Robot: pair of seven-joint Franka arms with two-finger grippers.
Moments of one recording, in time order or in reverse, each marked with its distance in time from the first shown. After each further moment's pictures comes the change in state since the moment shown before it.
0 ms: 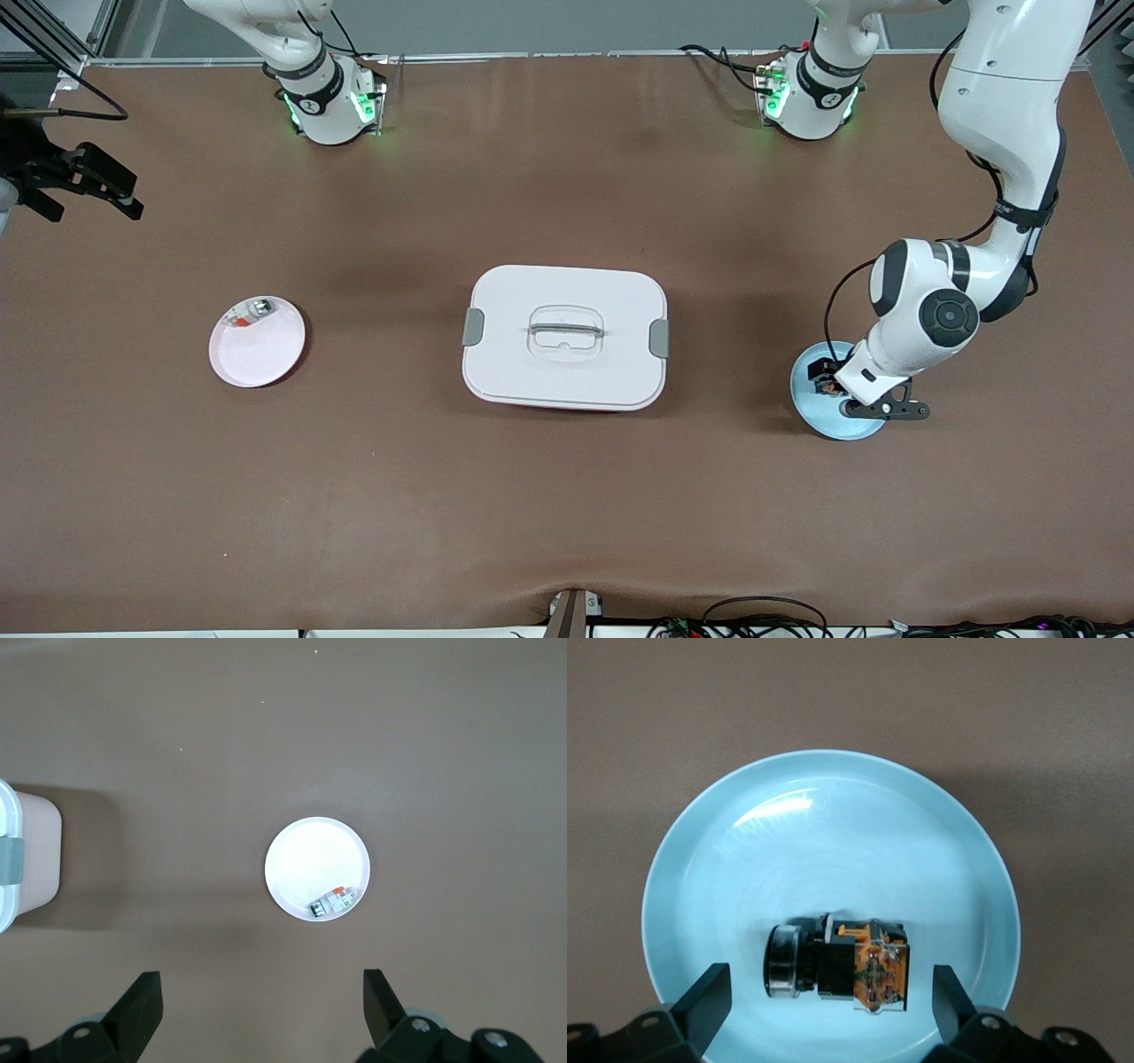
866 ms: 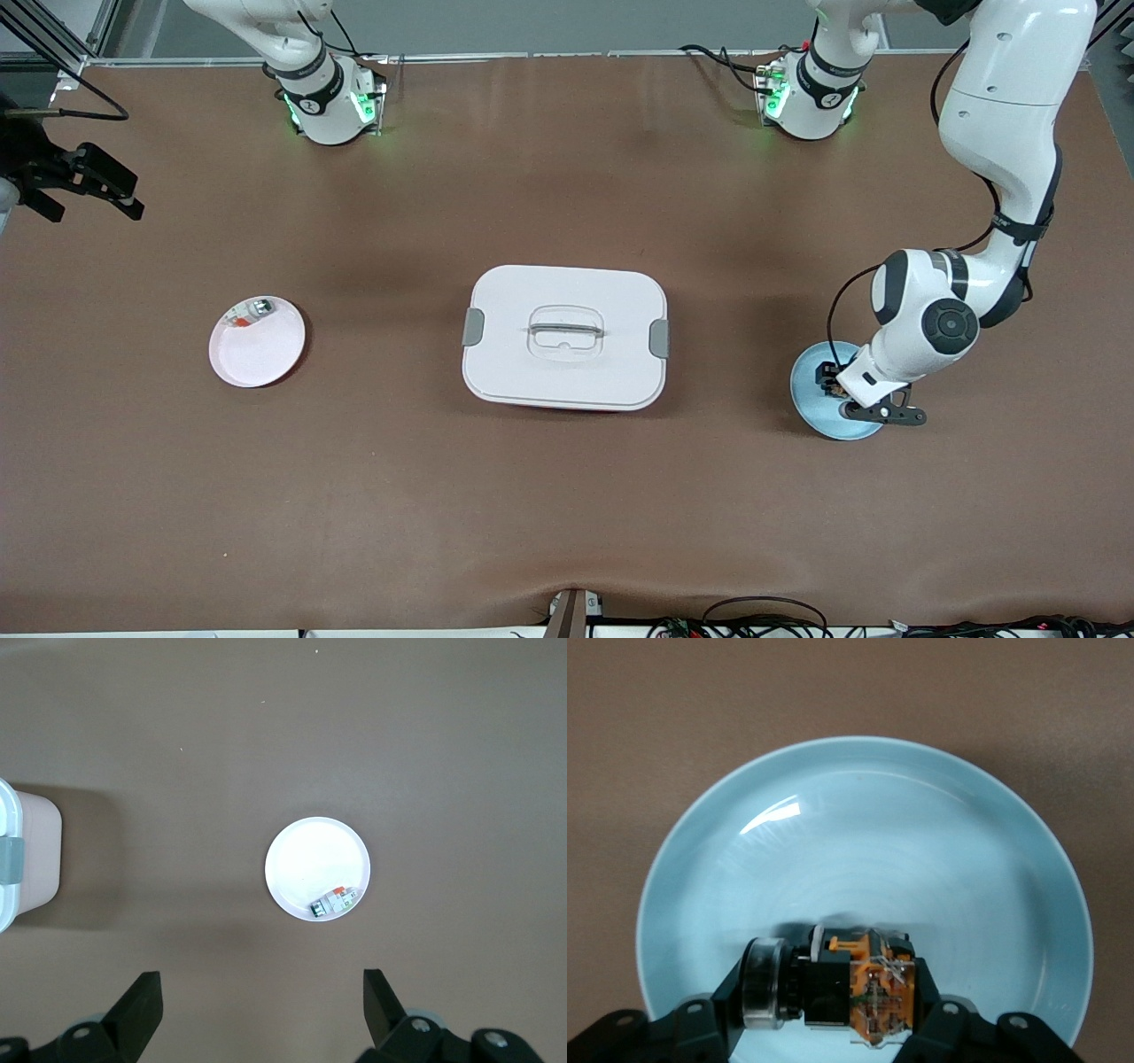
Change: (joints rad) left arm 0.034 0.038 0.001 0.013 0.001 0.024 0.089; right arm 0.000 0.001 0.001 0.000 0.000 0.000 -0.001
